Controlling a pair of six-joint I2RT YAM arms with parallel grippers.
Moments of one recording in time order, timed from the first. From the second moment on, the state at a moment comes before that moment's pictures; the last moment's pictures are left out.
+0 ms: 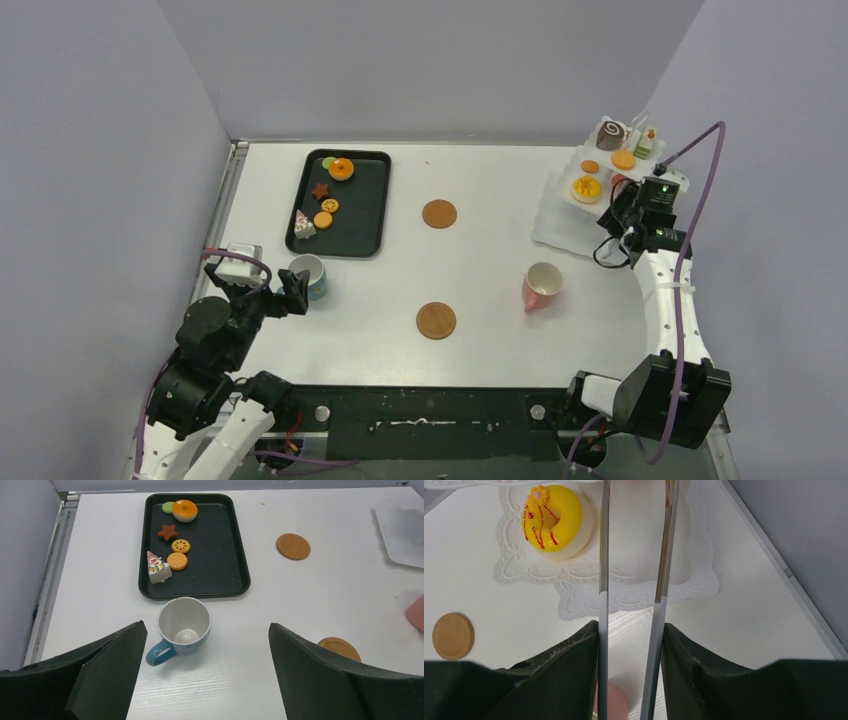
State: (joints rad) left arm -0.44 0.32 0.77 -0.64 -0.25 -0.15; right arm -0.24 1.21 1.05 -0.50 0.09 0.34
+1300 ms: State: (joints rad) left arm -0.46 0.33 0.77 -0.64 -0.23 -0.15; right arm -0.03 0.93 1.10 -0.89 0.06 0.47
